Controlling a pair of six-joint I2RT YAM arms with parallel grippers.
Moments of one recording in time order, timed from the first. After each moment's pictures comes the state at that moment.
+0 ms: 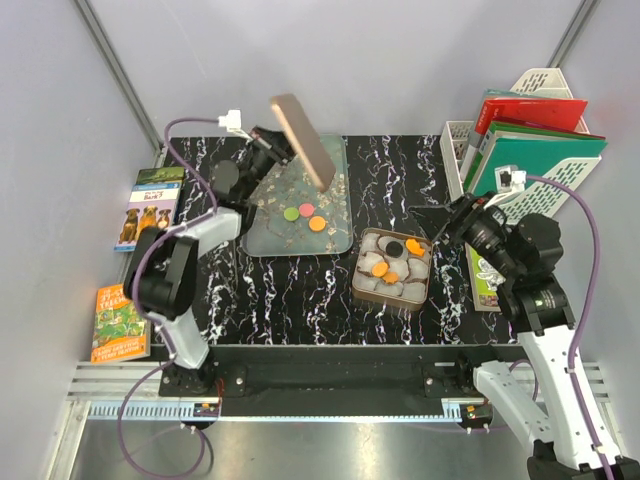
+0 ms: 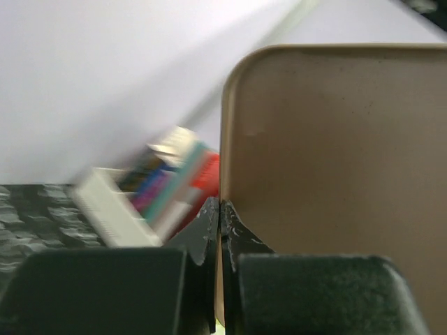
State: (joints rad) left arm -0.32 1.74 1.05 1.18 0.36 -1.08; right arm 0.19 0.69 0.94 -0.24 -0.43 0.61
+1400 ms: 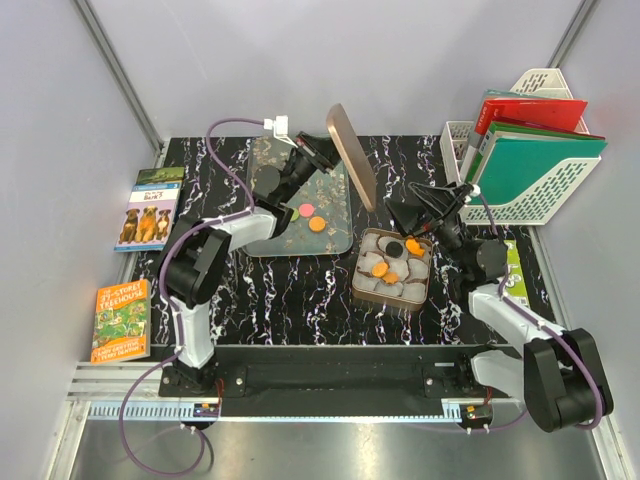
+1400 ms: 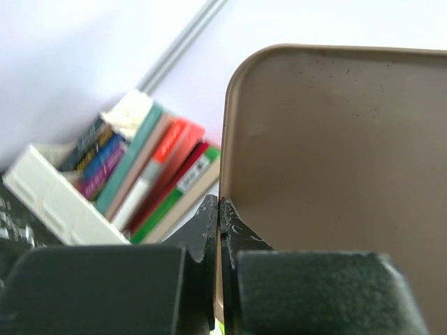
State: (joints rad) left arm -0.51 1.94 1.21 1.27 0.34 -1.06; right arm 0.25 1.13 0.45 1.30 -0.46 2.04
